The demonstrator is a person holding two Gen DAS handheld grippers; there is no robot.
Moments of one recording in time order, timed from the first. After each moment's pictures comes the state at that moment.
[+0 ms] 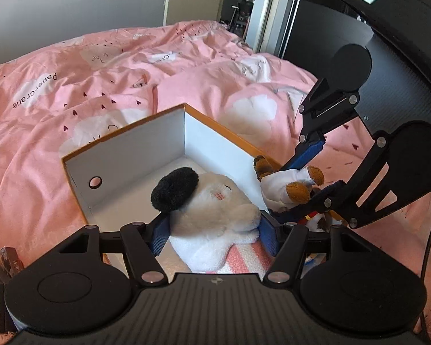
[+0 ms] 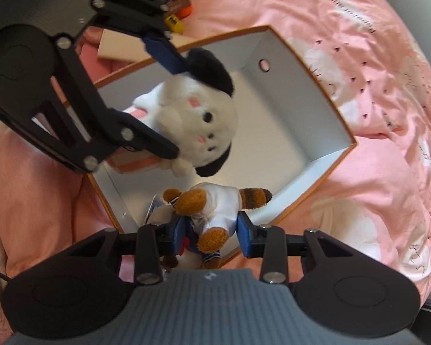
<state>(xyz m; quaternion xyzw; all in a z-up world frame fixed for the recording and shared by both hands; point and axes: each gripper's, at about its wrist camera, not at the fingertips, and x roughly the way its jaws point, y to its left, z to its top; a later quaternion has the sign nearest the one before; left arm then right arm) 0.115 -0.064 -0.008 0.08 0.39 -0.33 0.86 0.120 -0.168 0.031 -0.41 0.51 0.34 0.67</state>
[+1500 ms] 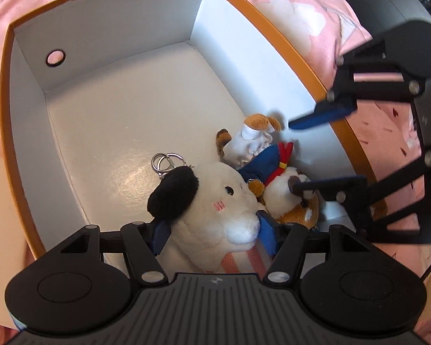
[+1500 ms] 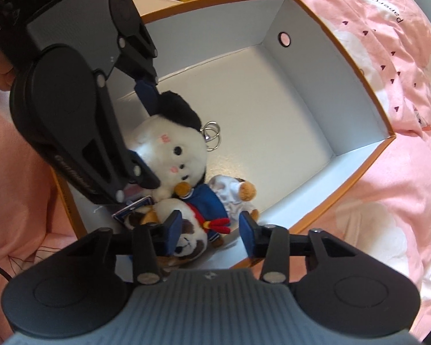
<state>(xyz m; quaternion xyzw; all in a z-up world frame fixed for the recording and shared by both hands) 0.151 -0.082 -0.074 0.01 0.61 -0.28 0.74 0.143 -0.185 -0.013 -0.41 0.53 0.37 0.65</state>
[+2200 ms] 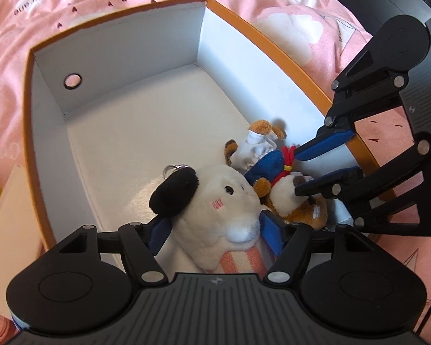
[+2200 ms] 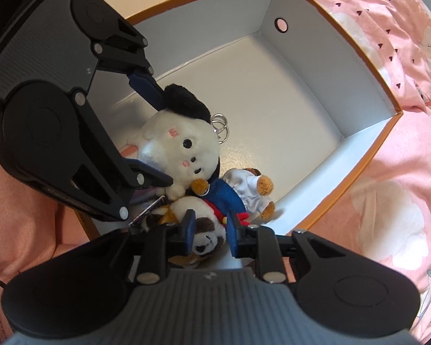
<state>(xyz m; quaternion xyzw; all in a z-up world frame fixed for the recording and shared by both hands) 0.129 -0.094 -0.056 0.06 0.55 -0.24 0.80 0.127 -0.182 -0.006 -0.37 0.55 0.35 0.67</state>
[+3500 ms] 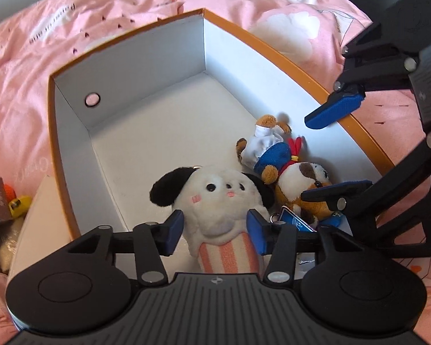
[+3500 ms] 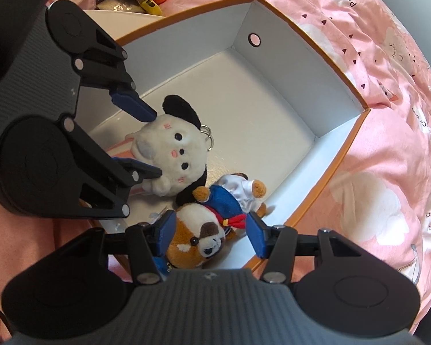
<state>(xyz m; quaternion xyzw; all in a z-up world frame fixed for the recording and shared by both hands) 0.108 -0.104 -0.064 0.11 0.52 -0.21 0.82 0.117 -0.180 -0.010 -0.37 0.51 0.28 0.72</state>
